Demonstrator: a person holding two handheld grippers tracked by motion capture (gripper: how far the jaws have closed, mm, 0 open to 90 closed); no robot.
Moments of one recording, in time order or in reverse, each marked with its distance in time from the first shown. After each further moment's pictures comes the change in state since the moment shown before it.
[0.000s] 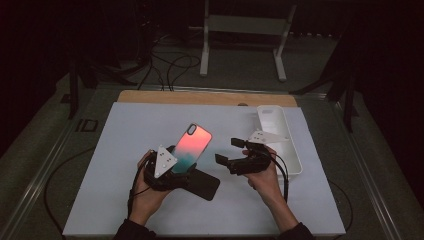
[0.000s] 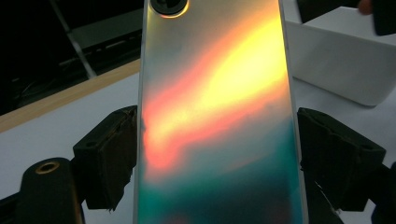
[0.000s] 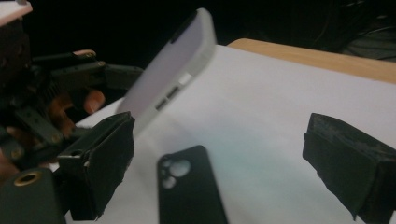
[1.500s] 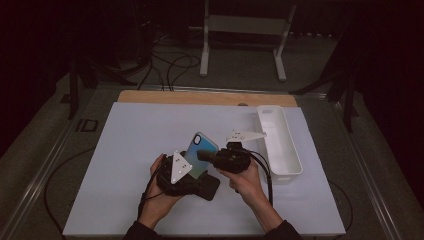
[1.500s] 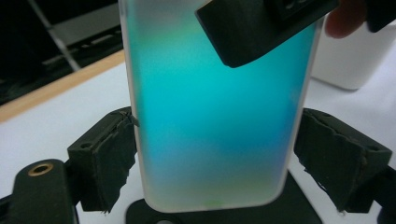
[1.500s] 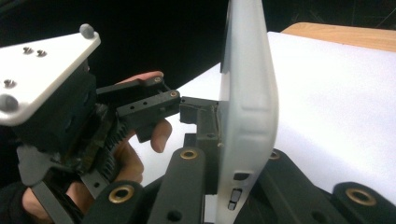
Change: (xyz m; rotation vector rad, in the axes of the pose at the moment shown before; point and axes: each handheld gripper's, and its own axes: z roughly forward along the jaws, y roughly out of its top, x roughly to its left) left arm -0.021 -0.002 0.013 0.041 -0.039 0.028; right arm 0.030 0.009 0.034 0.059 0.155 0.037
